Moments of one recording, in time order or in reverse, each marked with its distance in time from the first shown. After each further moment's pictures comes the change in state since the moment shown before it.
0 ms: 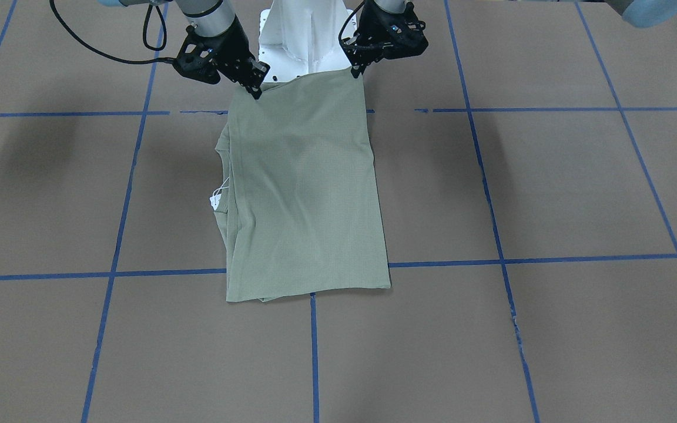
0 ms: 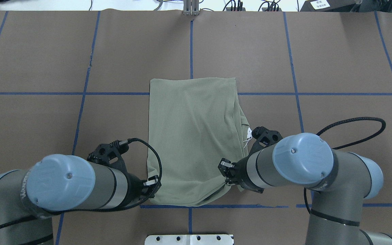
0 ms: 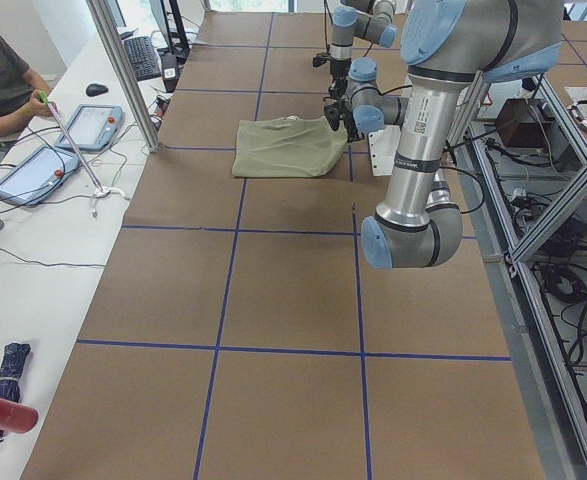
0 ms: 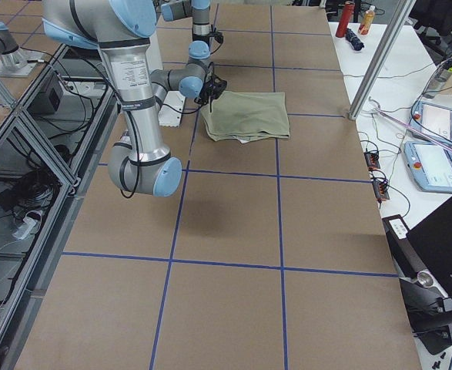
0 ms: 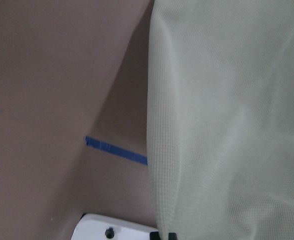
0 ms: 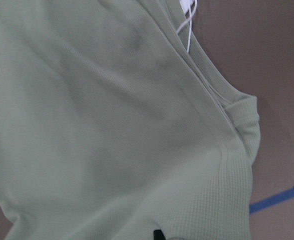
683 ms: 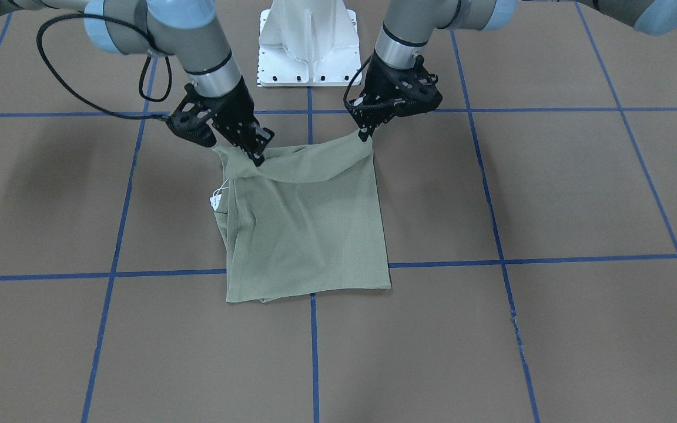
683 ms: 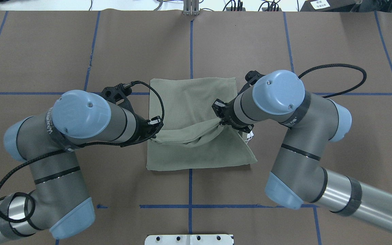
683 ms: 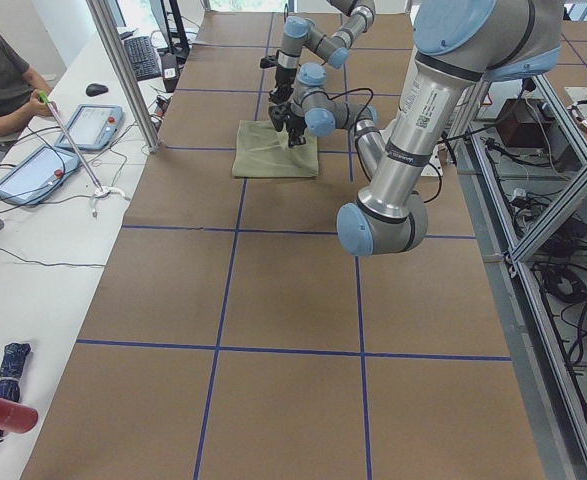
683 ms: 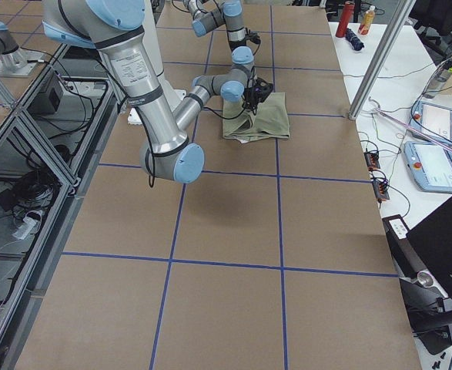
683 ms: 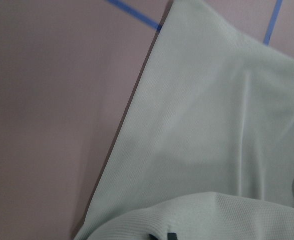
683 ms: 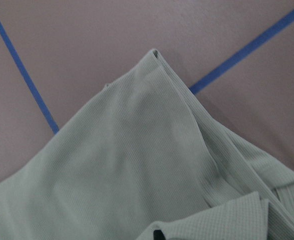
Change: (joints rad) left arm -0.250 -0.156 0.329 -0.134 -0.002 0.119; right arm 0.256 0.217 -0.428 0.201 -0.002 -0.060
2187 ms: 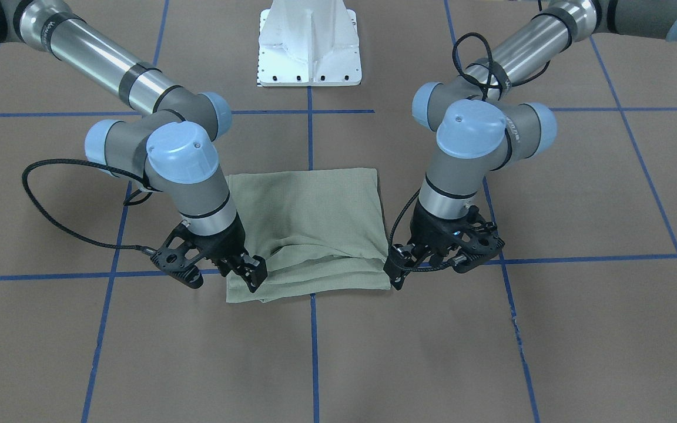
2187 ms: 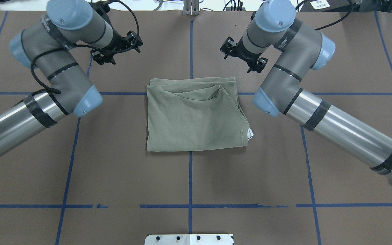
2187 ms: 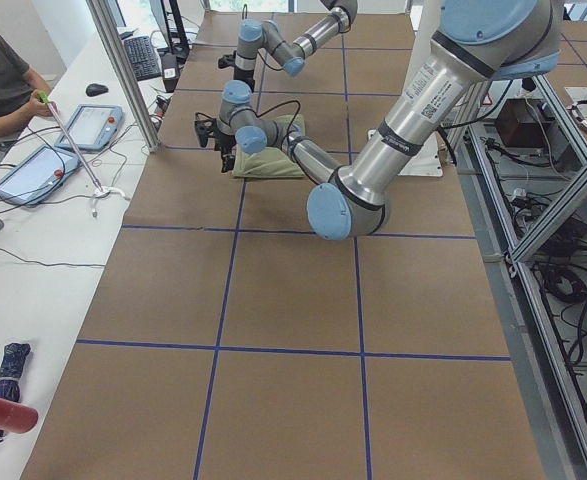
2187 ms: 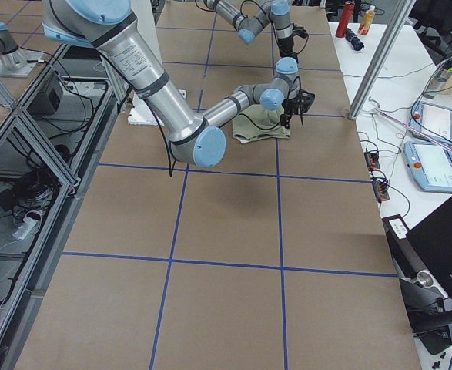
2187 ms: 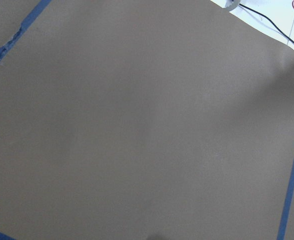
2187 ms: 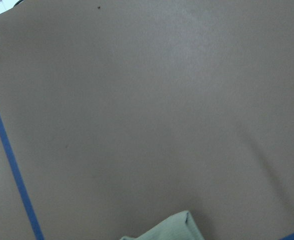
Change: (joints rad) left arm -0.341 -0.119 0.435 -0.223 -0.180 0.342; right arm 0.233 0.158 -0.361 0.055 0.162 -0.339
